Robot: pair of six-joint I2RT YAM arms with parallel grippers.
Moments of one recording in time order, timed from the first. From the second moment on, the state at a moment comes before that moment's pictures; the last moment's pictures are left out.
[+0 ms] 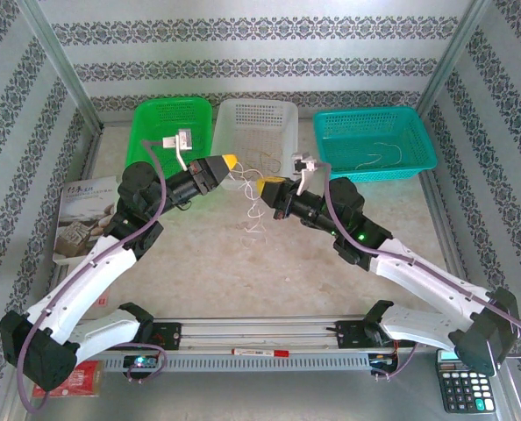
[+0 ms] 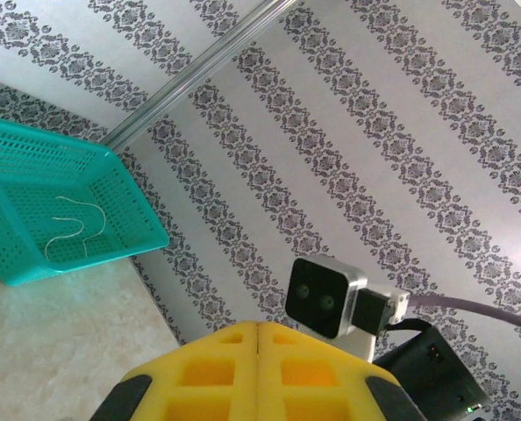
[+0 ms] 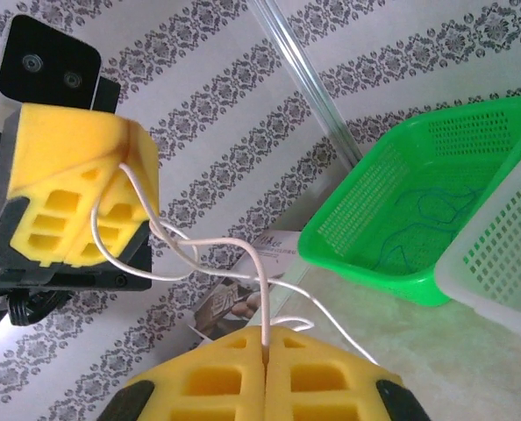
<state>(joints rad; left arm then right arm) -0.46 1.04 0.93 0.25 0.50 -0.98 0.75 1.08 0.86 0.19 -0.23 0.60</state>
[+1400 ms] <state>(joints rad) -0.60 1.06 0.66 0.12 0.53 -0.39 0.73 1.01 1.17 -0.08 -0.36 0.52</state>
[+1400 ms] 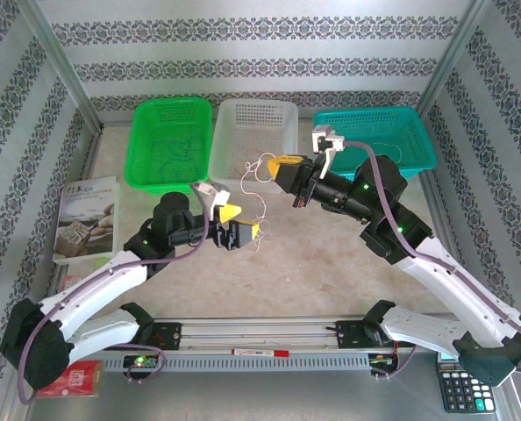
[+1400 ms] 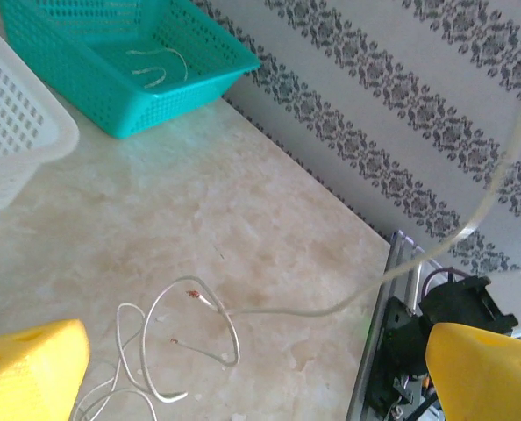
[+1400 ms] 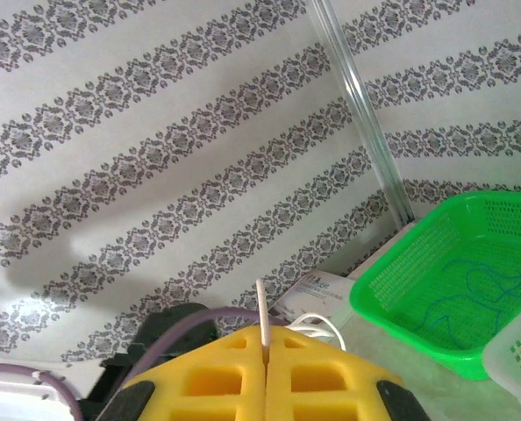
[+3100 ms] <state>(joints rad) -0.65 1.12 0.53 0.43 0.41 -0.58 0.11 1.41 1.25 -0.05 -0.09 0.58</state>
